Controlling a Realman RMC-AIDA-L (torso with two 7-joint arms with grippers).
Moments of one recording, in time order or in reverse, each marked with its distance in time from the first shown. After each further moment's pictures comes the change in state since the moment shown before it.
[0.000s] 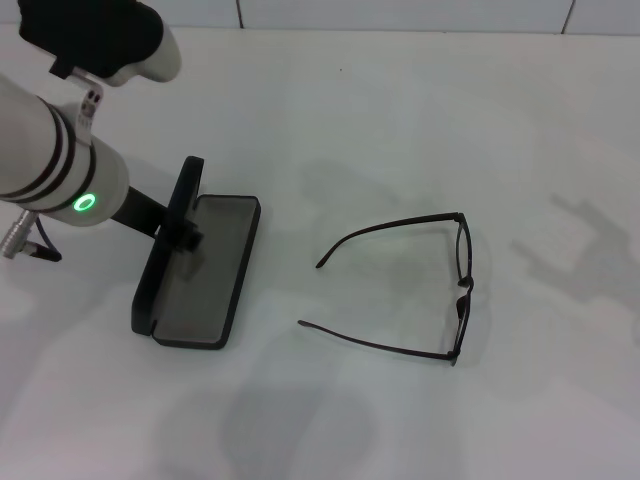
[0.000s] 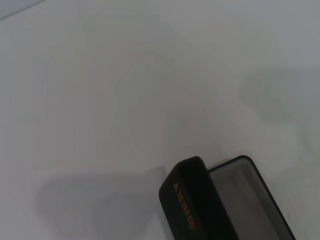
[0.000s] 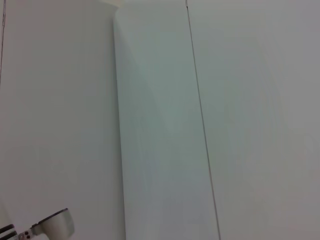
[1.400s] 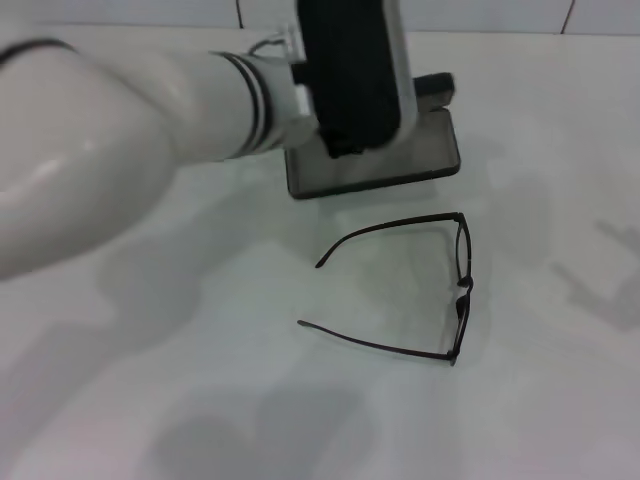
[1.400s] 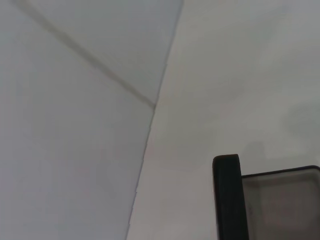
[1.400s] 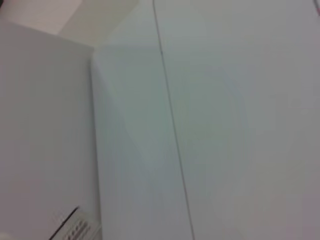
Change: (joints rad) left arm -0.099 -0.008 0.307 -0.159 0.003 -0.700 0.679; right arm -0.079 -0.006 0.102 0.082 0.013 -0.120 -0.020
